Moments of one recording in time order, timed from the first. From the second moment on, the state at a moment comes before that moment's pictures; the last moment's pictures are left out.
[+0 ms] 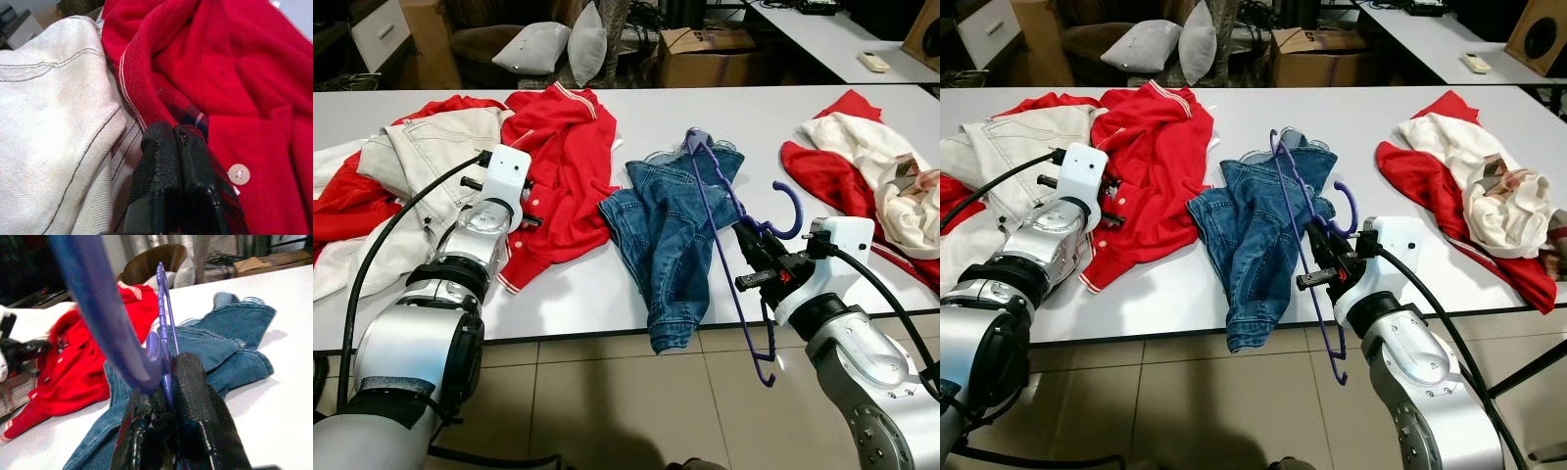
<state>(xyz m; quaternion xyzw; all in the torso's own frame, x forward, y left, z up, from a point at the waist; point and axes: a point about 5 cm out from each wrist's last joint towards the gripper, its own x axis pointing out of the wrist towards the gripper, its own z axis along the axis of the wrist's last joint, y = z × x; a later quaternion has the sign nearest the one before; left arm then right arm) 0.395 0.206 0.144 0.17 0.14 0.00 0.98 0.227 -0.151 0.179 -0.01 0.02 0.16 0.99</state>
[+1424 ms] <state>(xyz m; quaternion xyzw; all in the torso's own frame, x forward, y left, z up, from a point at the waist) 0.365 0.188 0.237 0.28 -0.08 -0.23 0.93 0.223 -0.129 0.189 0.02 0.08 0.38 0.92</state>
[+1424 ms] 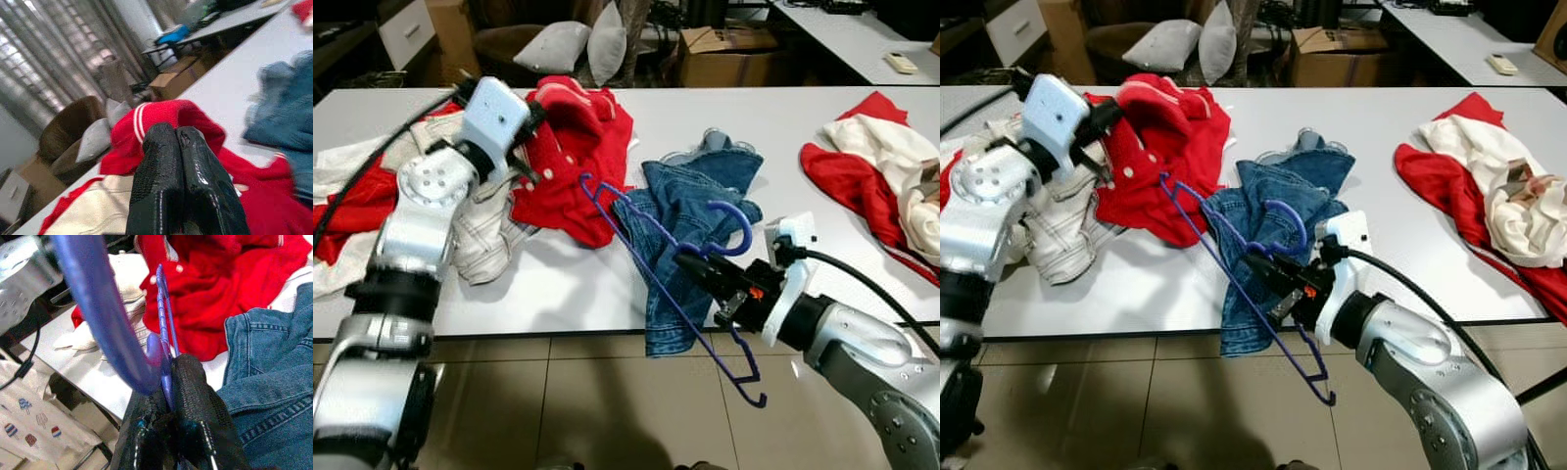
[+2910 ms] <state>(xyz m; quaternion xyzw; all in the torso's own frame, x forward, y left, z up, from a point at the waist) 0.314 0.145 0.179 0.30 0.01 -0.31 0.90 0.300 -0.124 0.165 0.27 0.10 0.29 0.91</state>
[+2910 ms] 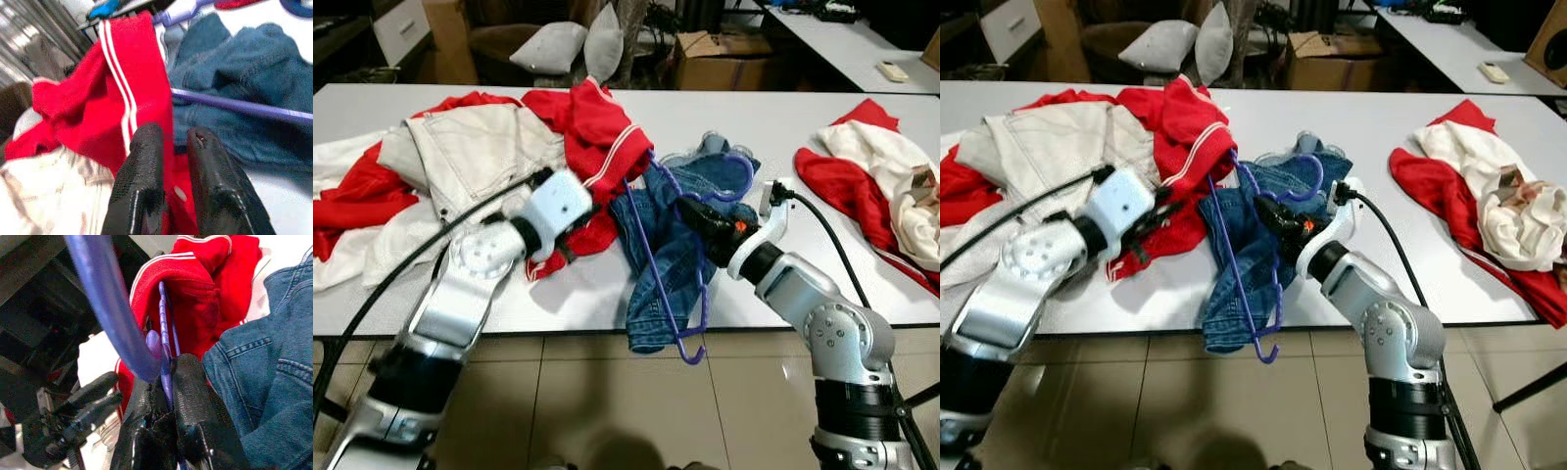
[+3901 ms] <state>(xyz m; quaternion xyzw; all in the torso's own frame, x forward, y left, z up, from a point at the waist) 0.337 0.144 0.125 0.30 -0.02 -0.17 0.94 0.303 -0.120 0.166 0.28 0.08 0.29 0.91</state>
